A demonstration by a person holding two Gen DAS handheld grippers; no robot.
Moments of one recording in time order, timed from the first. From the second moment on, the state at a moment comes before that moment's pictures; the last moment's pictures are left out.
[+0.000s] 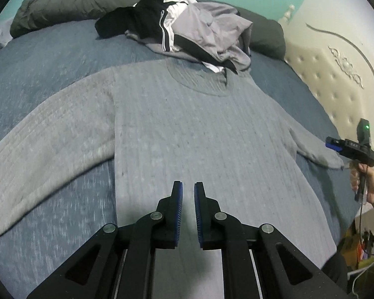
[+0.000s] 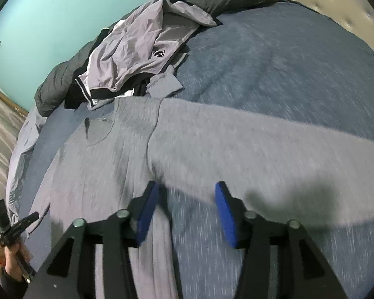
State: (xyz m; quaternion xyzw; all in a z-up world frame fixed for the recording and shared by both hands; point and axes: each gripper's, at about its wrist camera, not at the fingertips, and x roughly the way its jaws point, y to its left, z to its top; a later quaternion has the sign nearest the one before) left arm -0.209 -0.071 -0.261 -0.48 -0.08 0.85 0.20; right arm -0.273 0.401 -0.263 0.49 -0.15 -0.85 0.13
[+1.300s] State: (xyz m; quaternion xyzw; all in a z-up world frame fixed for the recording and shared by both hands) left arm -0.238 -0.080 -0.328 -0.45 -0.13 0.86 0.19; right arm -0.445 0.309 -0.303 0.44 0.07 -0.89 0.11
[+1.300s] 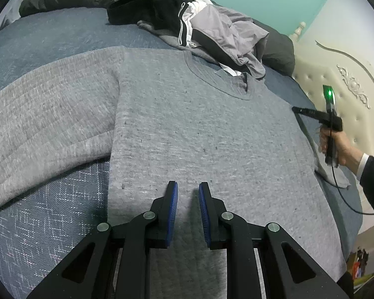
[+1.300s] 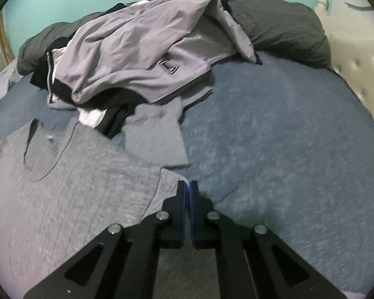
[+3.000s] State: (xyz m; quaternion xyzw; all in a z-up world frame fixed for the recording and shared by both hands) left arm -0.239 -0.086 -0.330 -0.46 -0.14 0.86 0.19; right arm -0.452 0.331 -0.327 0.45 -0.02 -0.89 0.04
